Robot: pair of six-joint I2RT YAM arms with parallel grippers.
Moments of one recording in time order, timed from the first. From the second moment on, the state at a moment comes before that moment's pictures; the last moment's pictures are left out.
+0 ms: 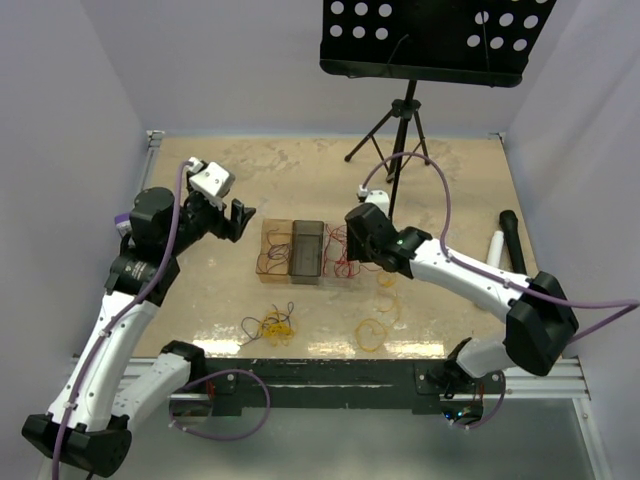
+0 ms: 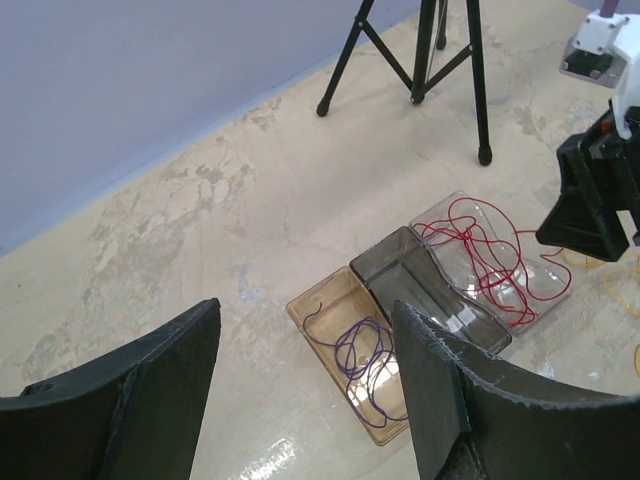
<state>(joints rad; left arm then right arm) -0.27 0.84 1.00 -0.36 0.32 0.17 0.79 1.44 1.06 -0.48 0.41 0.59</state>
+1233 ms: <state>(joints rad) -0.27 0.84 1.03 -0.39 0.35 0.20 0.76 1.25 0.63 -0.25 0.24 1.34</state>
